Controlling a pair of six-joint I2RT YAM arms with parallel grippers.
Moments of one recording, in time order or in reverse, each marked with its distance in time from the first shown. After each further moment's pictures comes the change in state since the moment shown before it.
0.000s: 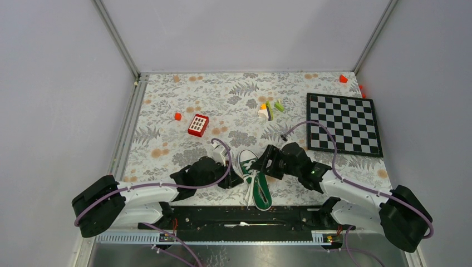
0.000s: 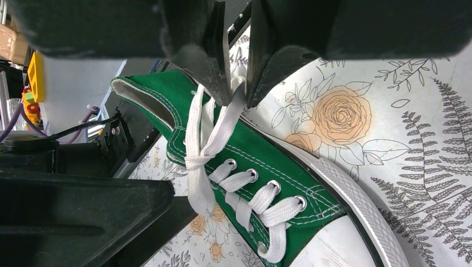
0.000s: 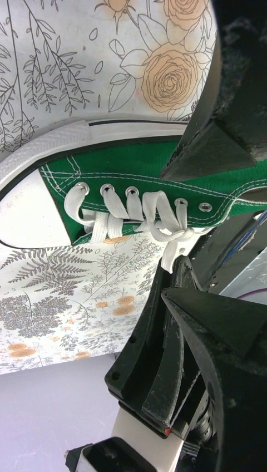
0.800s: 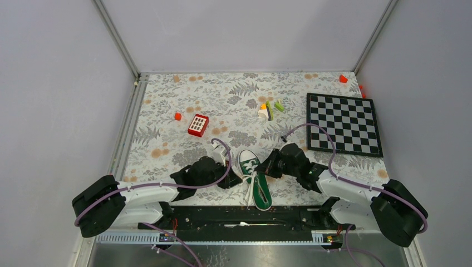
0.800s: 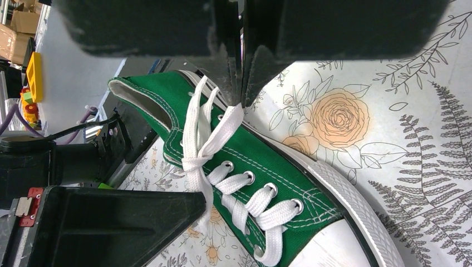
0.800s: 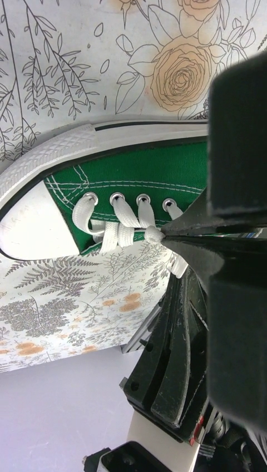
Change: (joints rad) left arm 0.002 0.002 0.002 -0.010 0.001 -0.002; right arm -0.017 0.074 -0.042 0.125 -0.024 0.055
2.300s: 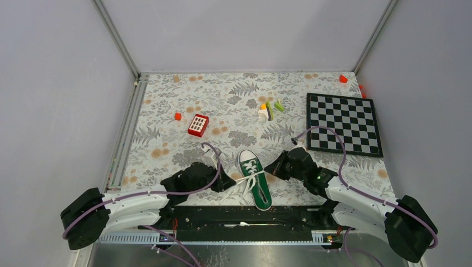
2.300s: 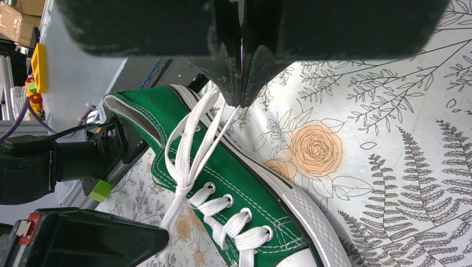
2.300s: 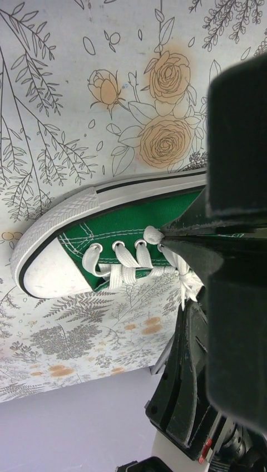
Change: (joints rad) left arm 0.001 -0.188 -0.093 -0.087 -0.054 -0.039; right arm -0.024 -0.168 -0.051 -0.145 0.137 -0.029
